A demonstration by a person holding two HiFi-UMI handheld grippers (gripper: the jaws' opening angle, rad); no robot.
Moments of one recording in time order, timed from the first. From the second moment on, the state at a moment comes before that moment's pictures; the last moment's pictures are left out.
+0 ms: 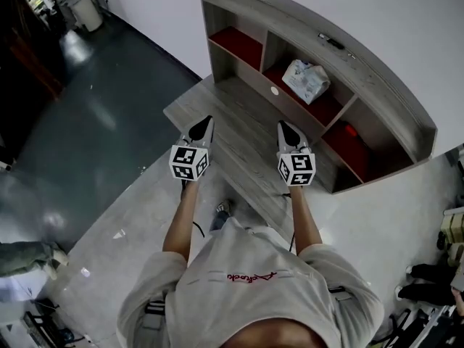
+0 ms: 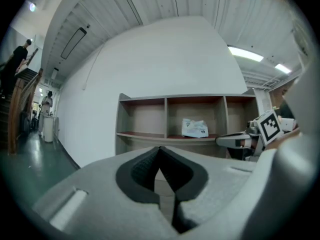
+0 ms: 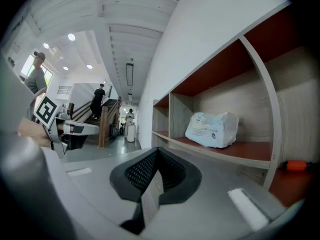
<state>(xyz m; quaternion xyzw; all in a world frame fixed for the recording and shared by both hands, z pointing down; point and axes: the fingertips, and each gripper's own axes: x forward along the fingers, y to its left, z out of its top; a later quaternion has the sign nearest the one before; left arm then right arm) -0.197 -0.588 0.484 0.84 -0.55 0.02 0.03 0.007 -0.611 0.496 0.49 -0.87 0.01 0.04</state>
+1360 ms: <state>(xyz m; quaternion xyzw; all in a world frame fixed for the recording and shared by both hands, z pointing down) 0.075 -0.715 0.470 0.78 -0.15 0.33 -0.51 0.149 -0.577 0.521 0.68 -0.73 0.03 0.06</state>
